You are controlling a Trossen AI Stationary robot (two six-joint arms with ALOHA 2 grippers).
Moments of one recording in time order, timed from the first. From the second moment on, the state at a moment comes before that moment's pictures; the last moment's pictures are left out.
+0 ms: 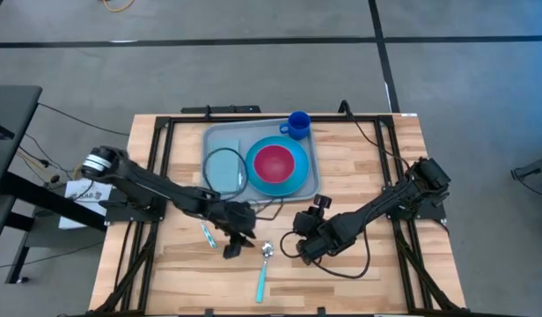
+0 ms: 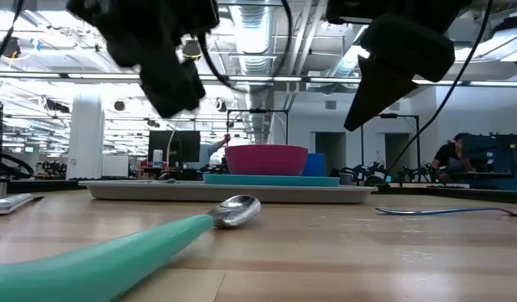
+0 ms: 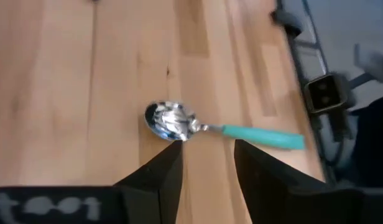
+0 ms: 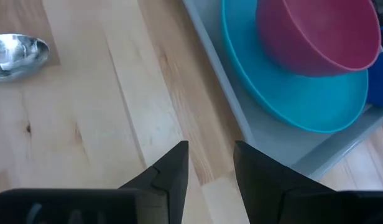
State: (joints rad) left arm -0.28 1.56 0.88 -0.07 0.19 -0.38; right arm 0.50 1.82 1.28 -0.85 0.65 0.64
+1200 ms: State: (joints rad) left arm -0.23 1.91 0.88 0.30 0.23 -0.42; right arm 0.50 1.82 1.28 -0.84 0.65 0.62
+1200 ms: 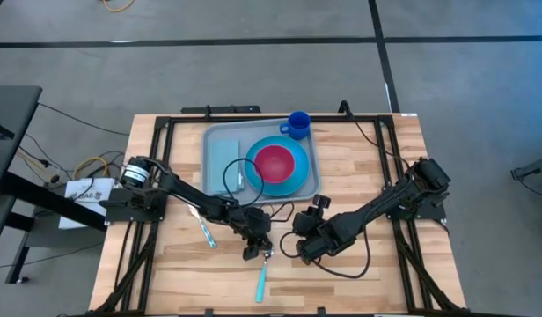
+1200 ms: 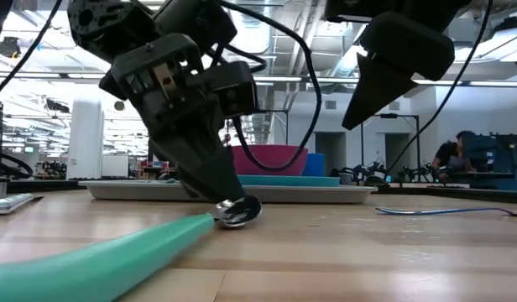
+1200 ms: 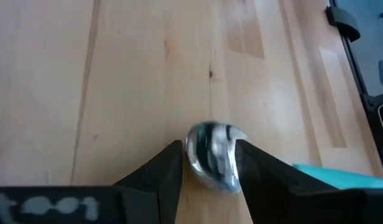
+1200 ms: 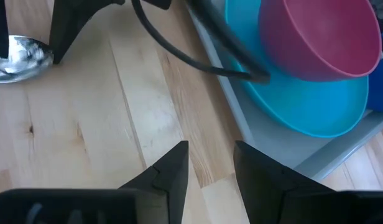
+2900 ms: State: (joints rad) left arm -0.08 1.03 0.88 -0.73 -0.43 -0.42; right arm 0.50 1.82 1.28 -0.84 0.65 0.62
